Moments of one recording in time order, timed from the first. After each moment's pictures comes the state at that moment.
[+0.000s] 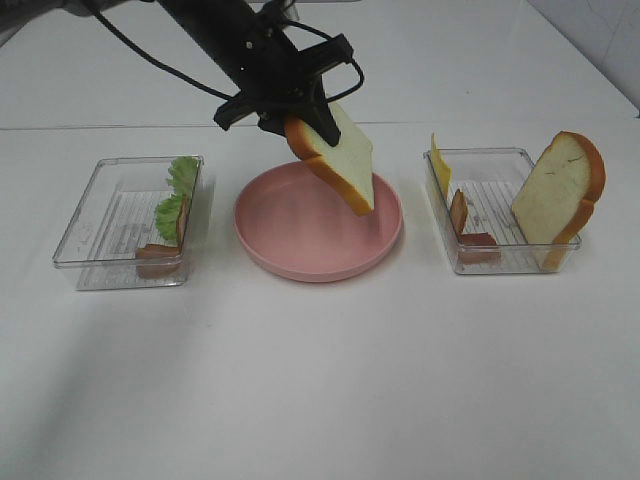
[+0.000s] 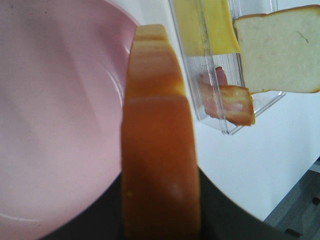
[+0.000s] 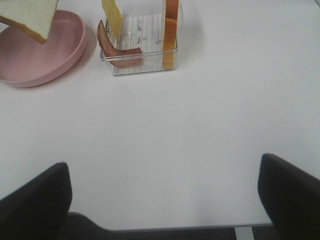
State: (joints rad) left arm -0.40 2.45 -2.31 -0.63 1.21 -0.10; right arm 0.10 0.00 -0.46 -0.05 1.11 0.14
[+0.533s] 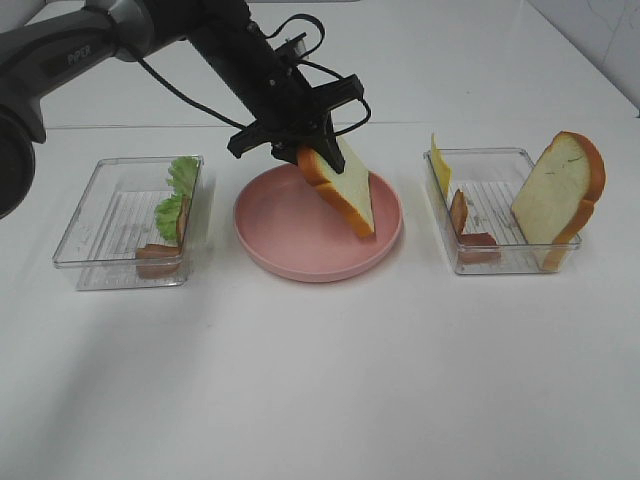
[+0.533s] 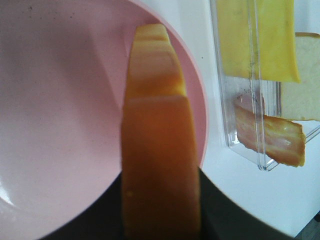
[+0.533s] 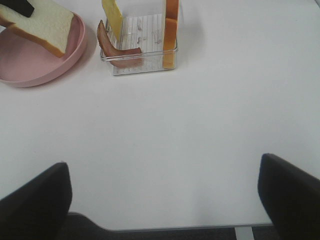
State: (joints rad) left arm -0.42 2.61 -2.47 -0.57 1.22 -0.21; right arm 0.10 0.00 -0.46 -0.05 1.11 0.14
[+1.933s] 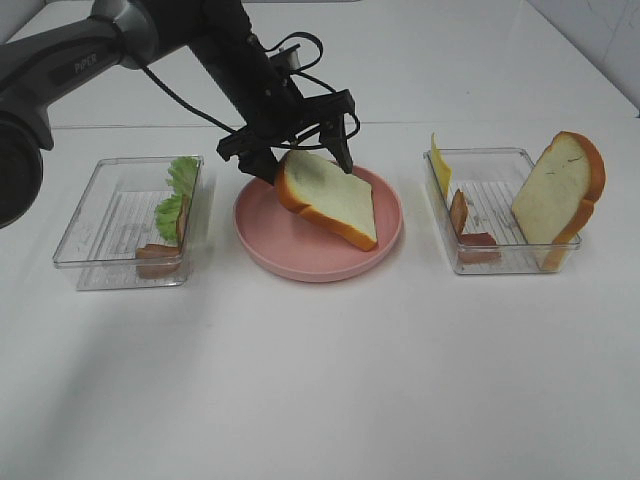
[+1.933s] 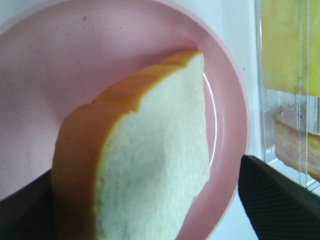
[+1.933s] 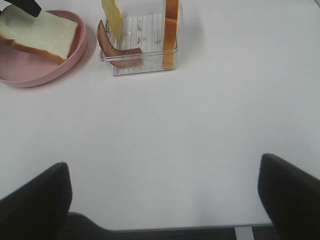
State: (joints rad) left arm -0.42 2.63 -2.51 -0.46 1.22 -0.25; right arm 0.10 0.00 -0.46 -0.05 1.11 0.14
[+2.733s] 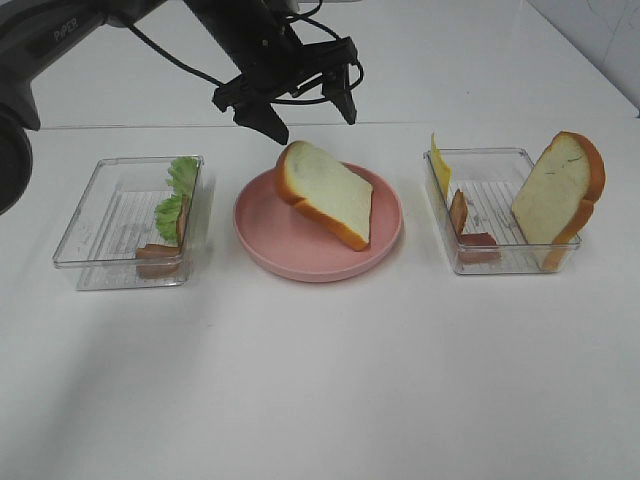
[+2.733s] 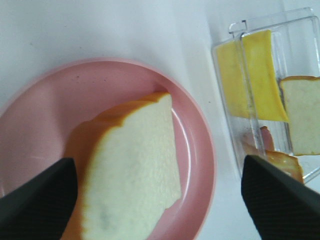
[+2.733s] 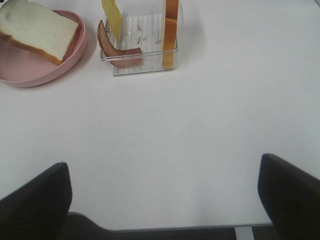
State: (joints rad) left arm -0.43 2.59 -2.61 -0.40 1.22 -0.26; right arm 0.10 0.00 -0.46 -0.05 1.11 0.14
